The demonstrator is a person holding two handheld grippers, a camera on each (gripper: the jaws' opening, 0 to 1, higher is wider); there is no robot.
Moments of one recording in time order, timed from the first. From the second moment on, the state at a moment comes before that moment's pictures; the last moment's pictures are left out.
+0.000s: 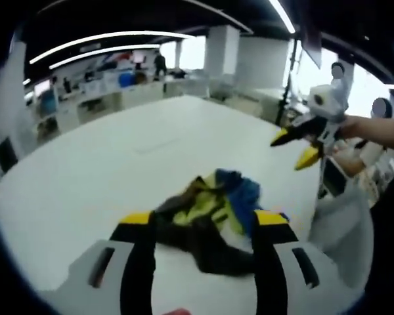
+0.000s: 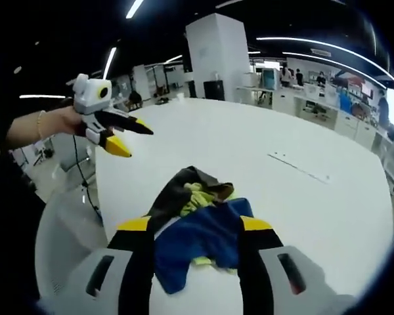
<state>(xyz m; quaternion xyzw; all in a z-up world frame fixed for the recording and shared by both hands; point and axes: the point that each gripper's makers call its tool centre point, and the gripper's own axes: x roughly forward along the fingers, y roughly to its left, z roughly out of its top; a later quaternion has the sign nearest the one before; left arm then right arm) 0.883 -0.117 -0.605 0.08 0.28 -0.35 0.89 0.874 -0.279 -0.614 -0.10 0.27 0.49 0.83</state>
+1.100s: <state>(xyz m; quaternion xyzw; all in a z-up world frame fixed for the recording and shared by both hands) 0.972 -0.149 -0.720 0.35 0.30 -0.46 0.76 0.940 -0.225 -0.687 -0.34 0.26 0.57 0.70</state>
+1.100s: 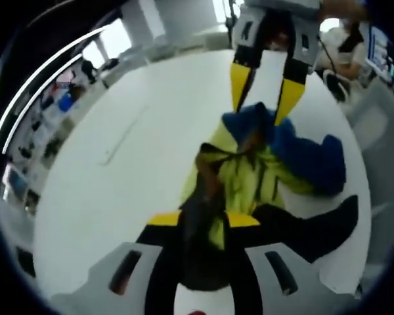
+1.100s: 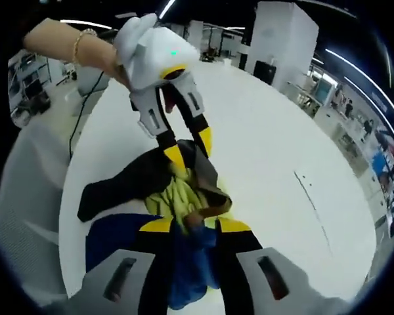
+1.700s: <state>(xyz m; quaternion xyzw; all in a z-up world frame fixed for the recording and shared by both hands) 0.980 -0.154 -0.741 0.35 0.31 -0.47 0.75 0.947 -0.227 -0.715 -0.39 0.27 0.57 0.67</state>
